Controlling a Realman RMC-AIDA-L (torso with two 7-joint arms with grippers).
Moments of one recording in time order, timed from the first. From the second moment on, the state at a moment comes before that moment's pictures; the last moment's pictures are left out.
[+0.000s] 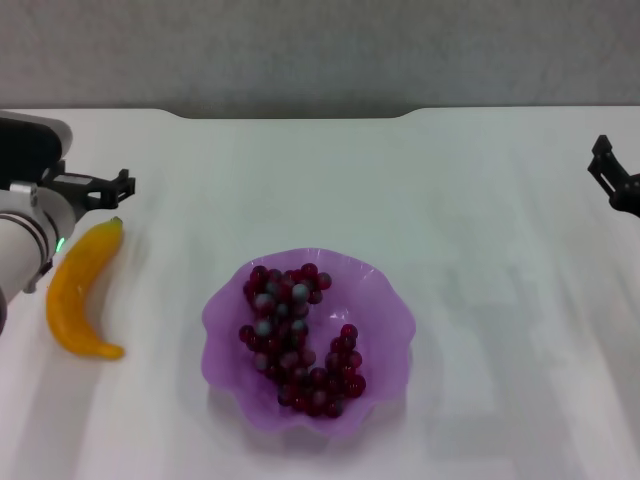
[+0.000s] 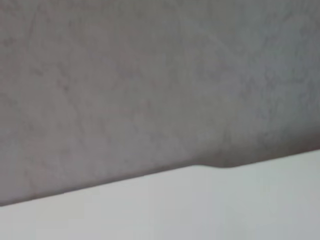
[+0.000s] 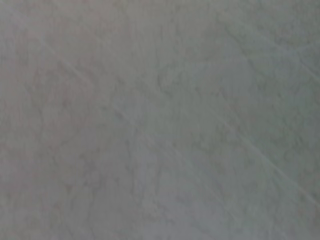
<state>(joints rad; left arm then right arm) -0.76 -2.02 -1.58 -0.30 2.49 0.18 0.30 0.46 2.01 -2.18 -0.33 0.89 -0.96 0.07</state>
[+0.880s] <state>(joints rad) -0.57 -2.03 -1.80 -0.64 2.66 -0.25 0.49 0.44 2.01 -2.18 -0.32 0.89 -0.96 0.07</state>
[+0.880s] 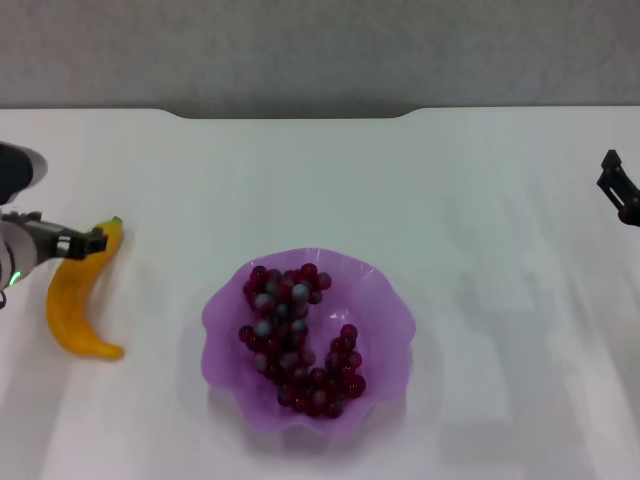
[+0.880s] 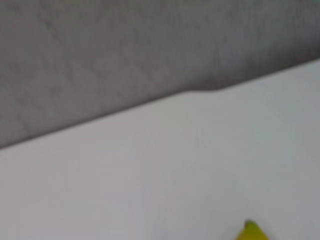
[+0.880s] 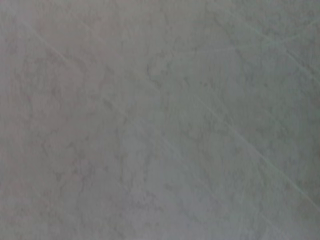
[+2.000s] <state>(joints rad) -0.61 -2.03 -1.80 -0.56 2.69 -0.34 0.49 0.44 2.01 -2.17 -0.32 0.90 -0.96 0.07</state>
